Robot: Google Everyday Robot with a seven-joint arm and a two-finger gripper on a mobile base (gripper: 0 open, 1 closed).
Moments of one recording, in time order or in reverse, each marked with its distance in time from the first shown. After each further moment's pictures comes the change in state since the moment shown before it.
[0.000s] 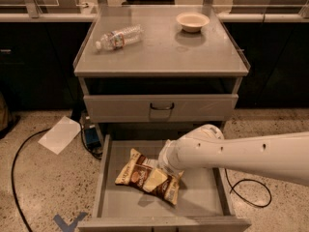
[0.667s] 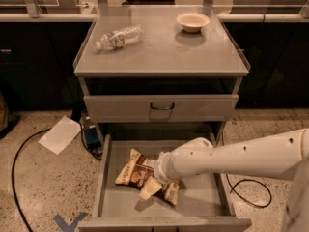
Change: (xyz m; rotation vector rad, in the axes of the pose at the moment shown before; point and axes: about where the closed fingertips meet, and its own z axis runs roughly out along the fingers) arm 0.017 0.021 0.061 -0.082 -0.027 0.024
